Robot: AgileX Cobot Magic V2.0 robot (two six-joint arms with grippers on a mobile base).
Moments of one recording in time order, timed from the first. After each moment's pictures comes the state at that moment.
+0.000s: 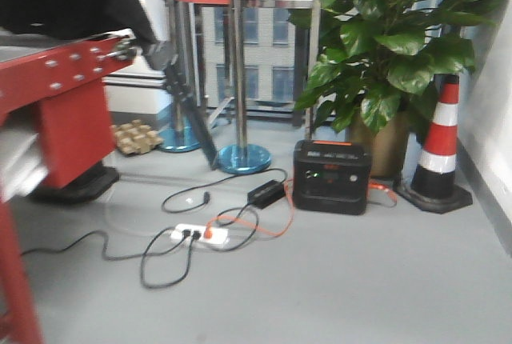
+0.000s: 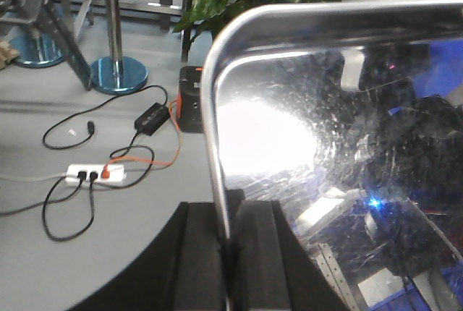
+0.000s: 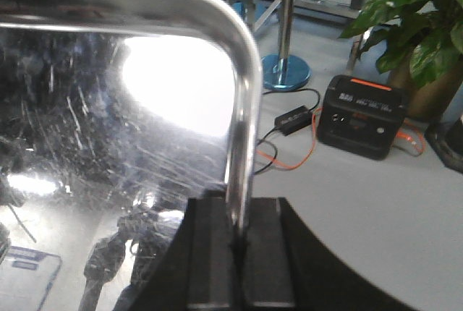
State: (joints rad) left arm -0.48 1.13 -1.27 0.18 0.59 -0.33; right arm 0.76 1.33 -1.43 -0.68 0.79 0.79
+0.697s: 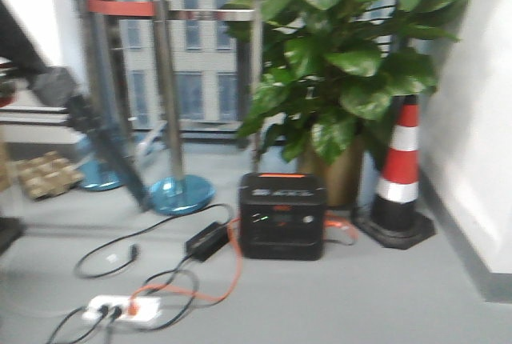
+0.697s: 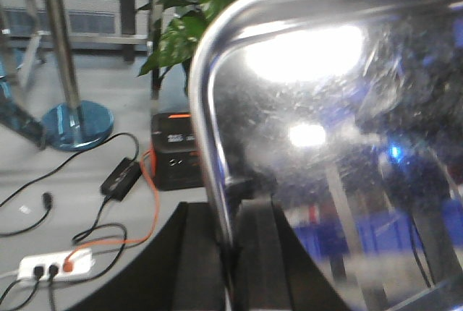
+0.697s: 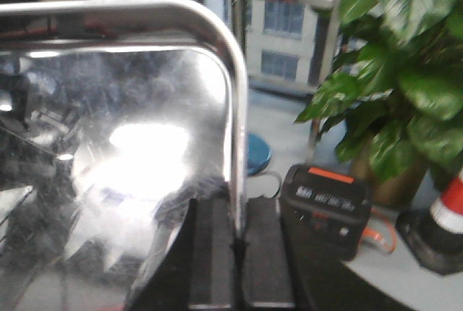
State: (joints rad) left arm -0.48 1.12 -1.27 0.21 0.60 -0.34; right arm 0.74 1.33 -1.43 -0.72 0.62 0.78
